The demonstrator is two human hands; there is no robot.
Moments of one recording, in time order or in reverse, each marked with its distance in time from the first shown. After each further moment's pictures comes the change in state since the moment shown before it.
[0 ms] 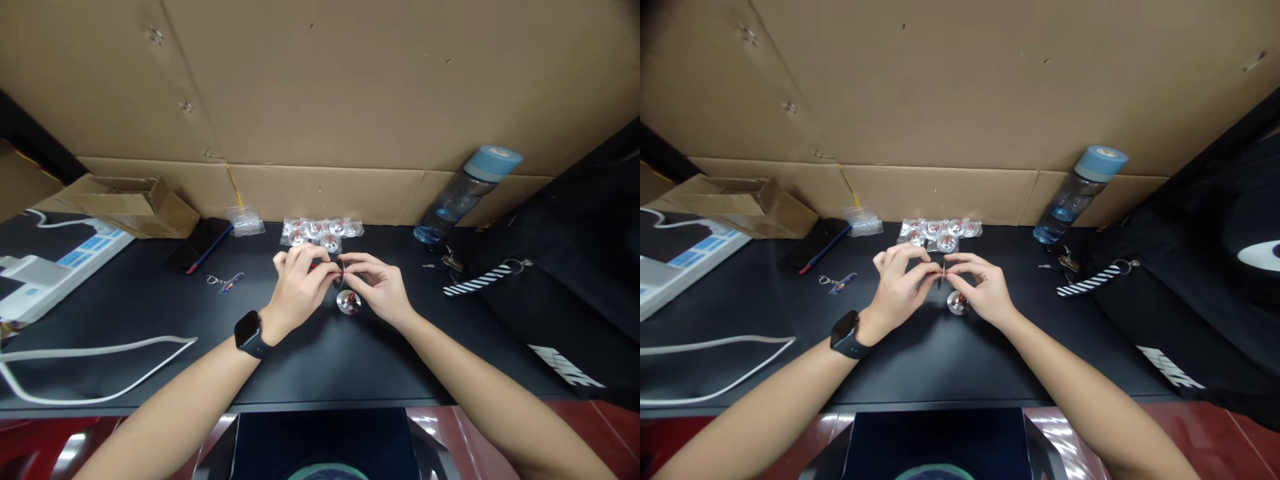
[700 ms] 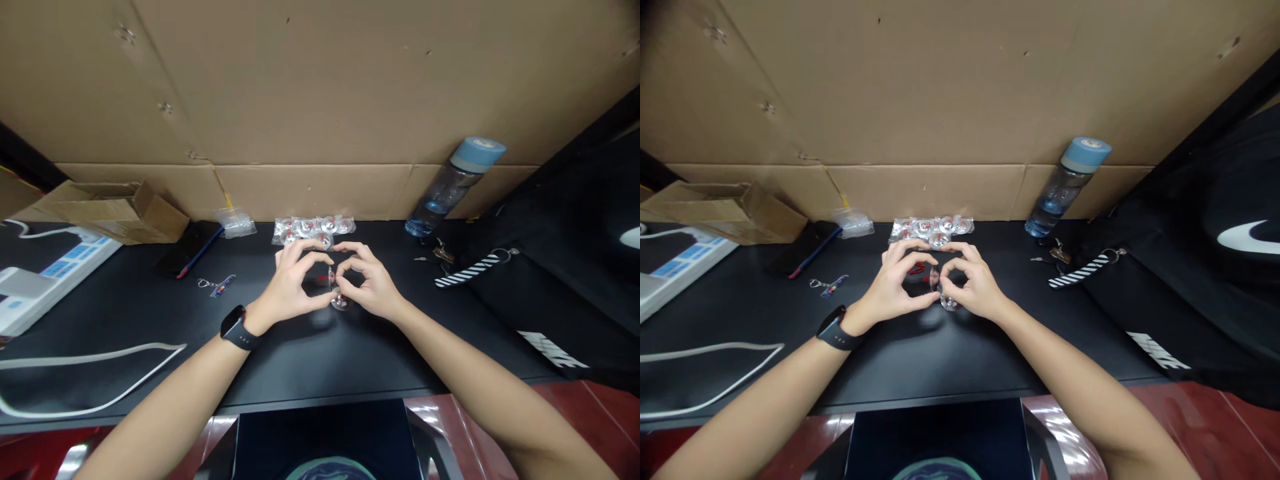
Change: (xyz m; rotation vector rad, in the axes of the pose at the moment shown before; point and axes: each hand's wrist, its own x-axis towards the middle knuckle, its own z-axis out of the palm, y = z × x) left_hand 0.007 -0.011 -0.007 -0.306 -0.341 -0.087; right_hand 0.004 -0.010 -0.010 -0.432 -0.116 -0.201
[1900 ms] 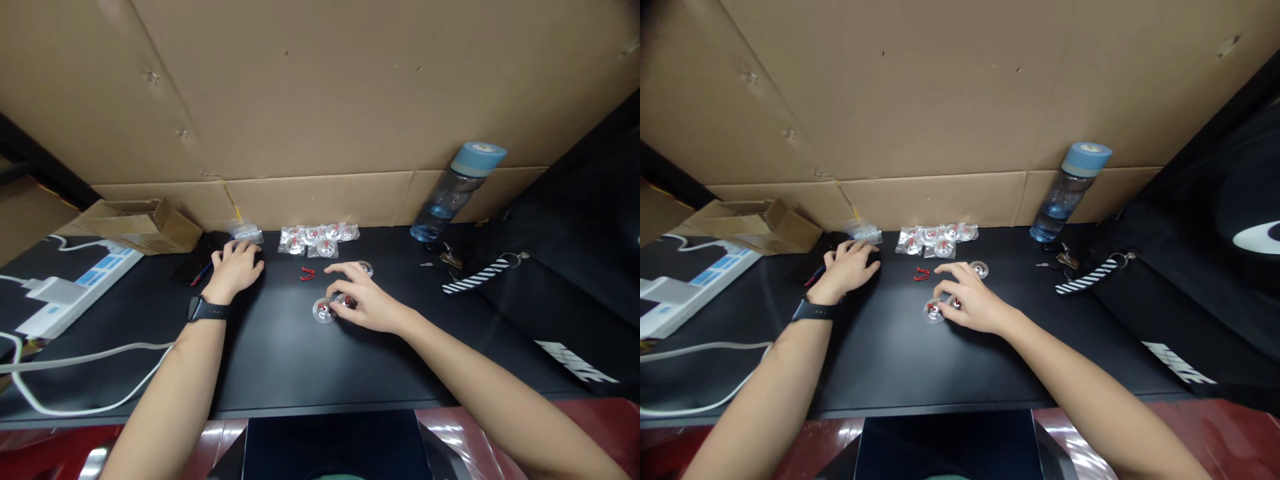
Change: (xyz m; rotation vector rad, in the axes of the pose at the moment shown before) left_hand -0.020 -0.129 -0.047 0.690 -0.293 -0.593; right_hand -0.008 0.003 0.002 -0.123 -0.310 -0.110
